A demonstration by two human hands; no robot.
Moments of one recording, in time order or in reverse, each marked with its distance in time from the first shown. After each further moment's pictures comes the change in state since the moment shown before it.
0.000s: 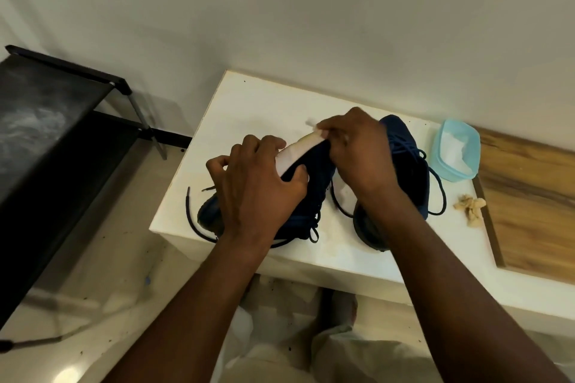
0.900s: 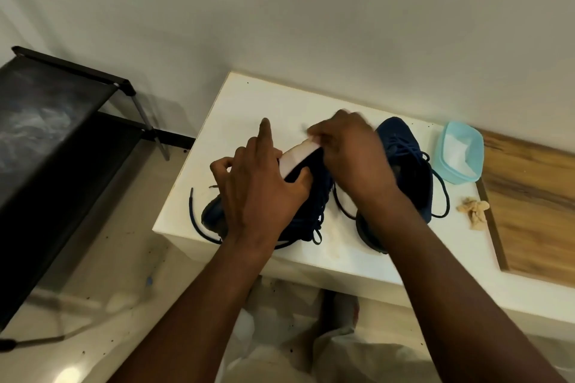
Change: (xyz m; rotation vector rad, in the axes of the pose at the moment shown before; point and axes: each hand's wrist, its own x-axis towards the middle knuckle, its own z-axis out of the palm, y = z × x) left_hand 0.001 0.003 0.002 -0.022 -0.029 -0.057; right_hand 0.003 -0.007 0.007 -0.157 -0.106 -0.112
